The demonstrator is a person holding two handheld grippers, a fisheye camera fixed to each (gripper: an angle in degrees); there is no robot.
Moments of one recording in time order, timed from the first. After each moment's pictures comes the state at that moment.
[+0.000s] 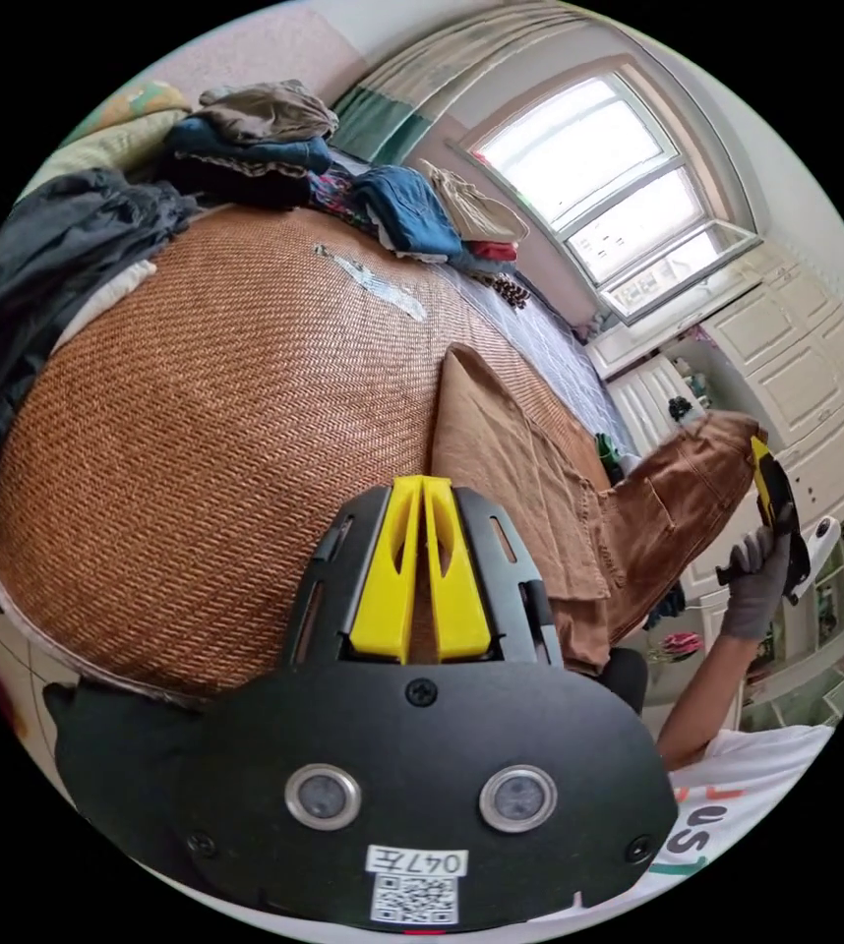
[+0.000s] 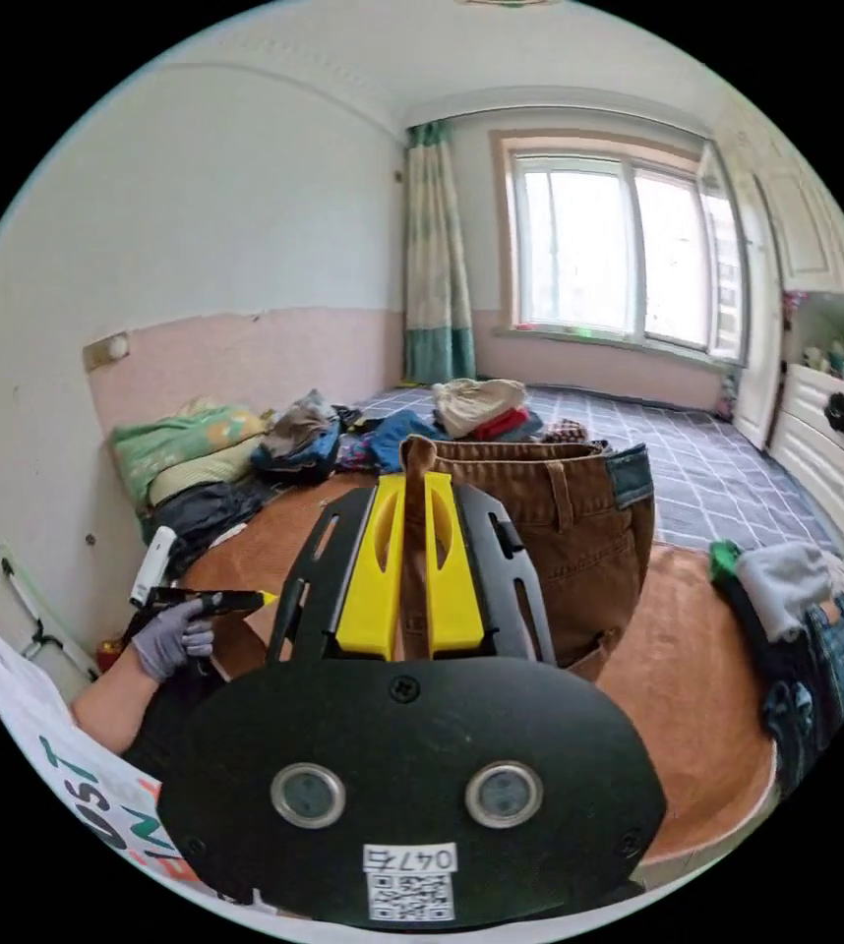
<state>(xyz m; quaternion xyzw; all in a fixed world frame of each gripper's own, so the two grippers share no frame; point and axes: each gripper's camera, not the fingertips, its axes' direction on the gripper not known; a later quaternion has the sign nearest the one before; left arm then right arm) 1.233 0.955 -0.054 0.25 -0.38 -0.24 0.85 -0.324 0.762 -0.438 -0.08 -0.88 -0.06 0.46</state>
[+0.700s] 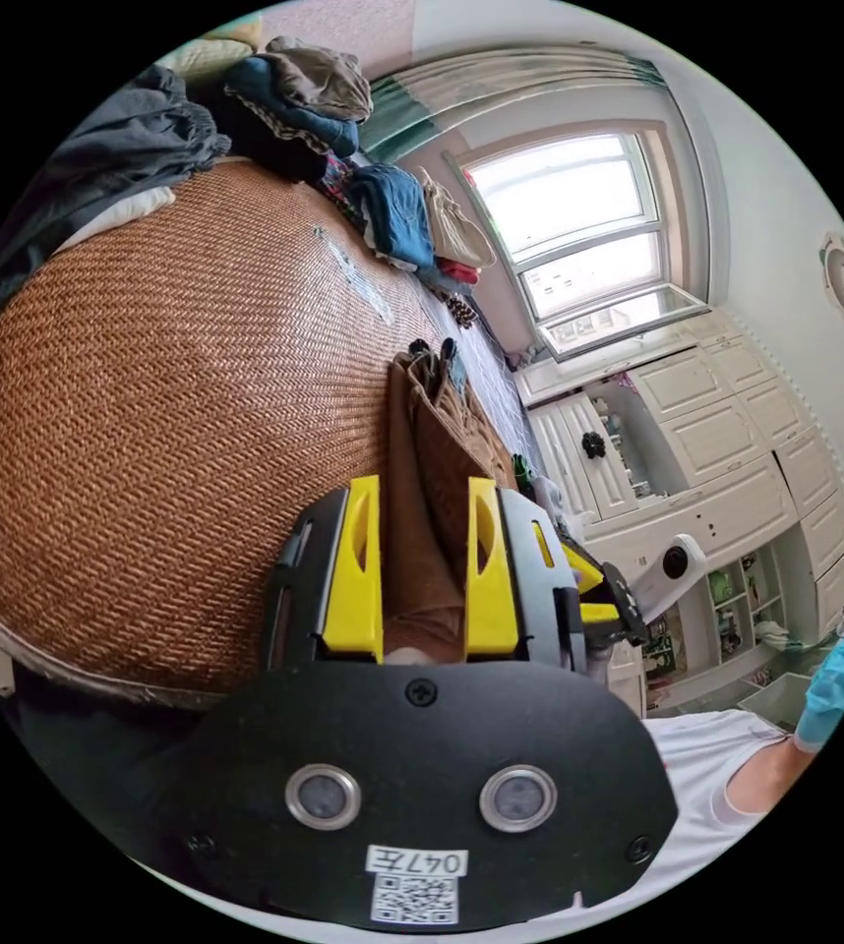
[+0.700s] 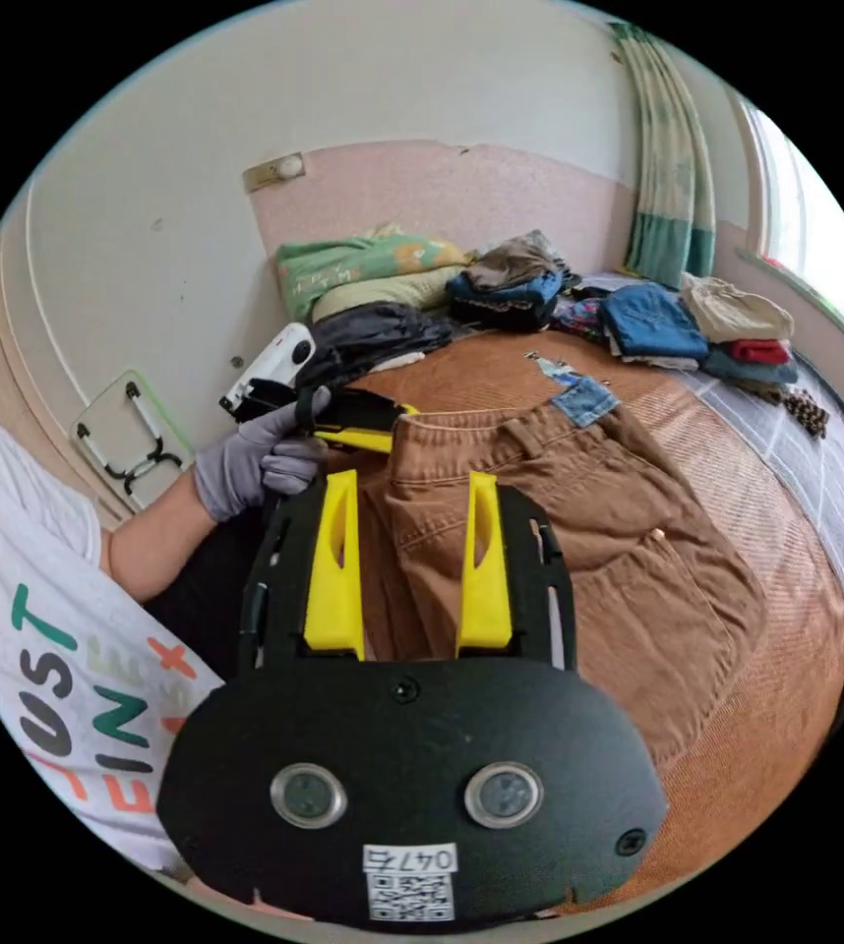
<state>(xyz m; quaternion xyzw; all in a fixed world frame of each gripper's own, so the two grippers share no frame) 1.168 1.042 -0.048 0.31 -0.24 -0.24 0.89 -0.434 0.883 -0.656 -0.06 -0.94 -0.25 0.21</state>
